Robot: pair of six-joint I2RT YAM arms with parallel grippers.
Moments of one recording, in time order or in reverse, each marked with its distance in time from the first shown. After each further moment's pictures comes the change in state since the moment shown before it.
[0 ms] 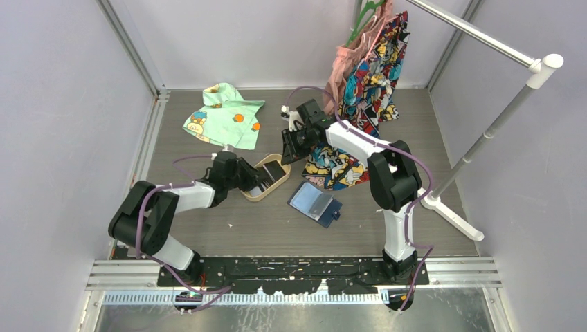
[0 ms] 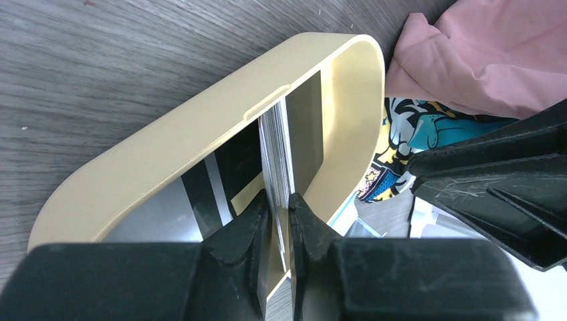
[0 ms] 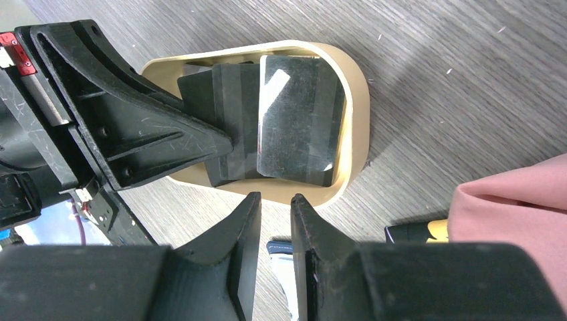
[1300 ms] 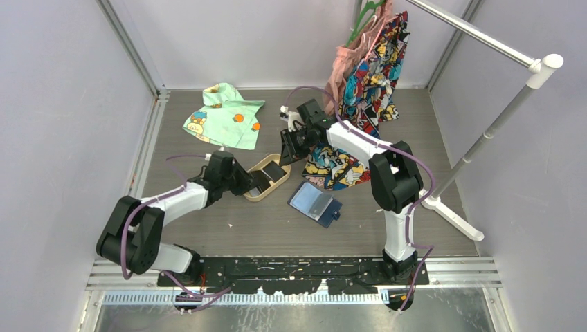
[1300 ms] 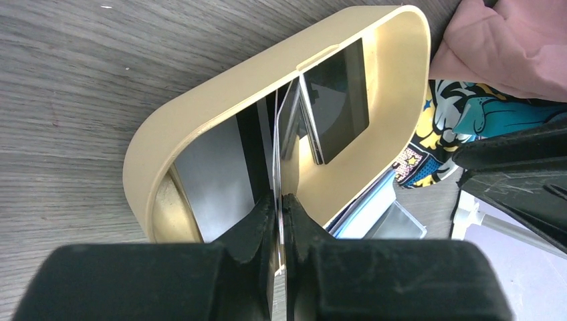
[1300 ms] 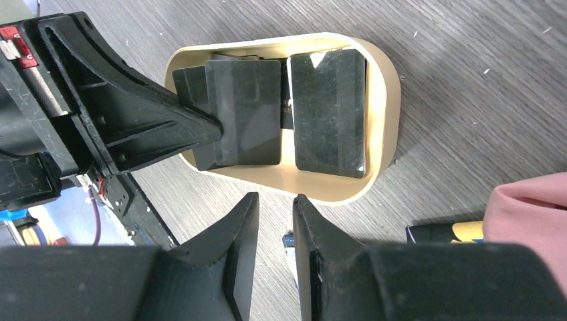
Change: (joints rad) left arm 0.005 -0.148 0.029 -0.312 -0.049 0.092; right arm 0.006 -0.017 -0.010 0.000 -0.060 -0.008
